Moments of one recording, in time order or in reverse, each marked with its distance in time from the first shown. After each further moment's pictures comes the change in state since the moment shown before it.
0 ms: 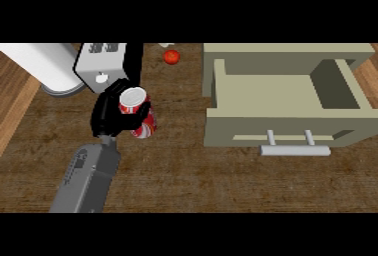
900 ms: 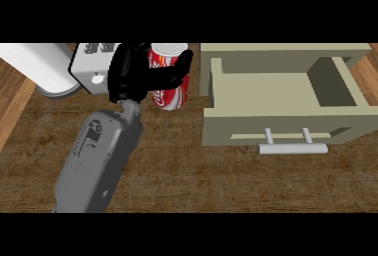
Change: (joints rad) left arm -0.270 -0.004 -0.196 -0.231 -0.063 0.384 0.351; right arm -0.044 0.005 0.018 0.020 0.033 -0.013 -0.001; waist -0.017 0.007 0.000
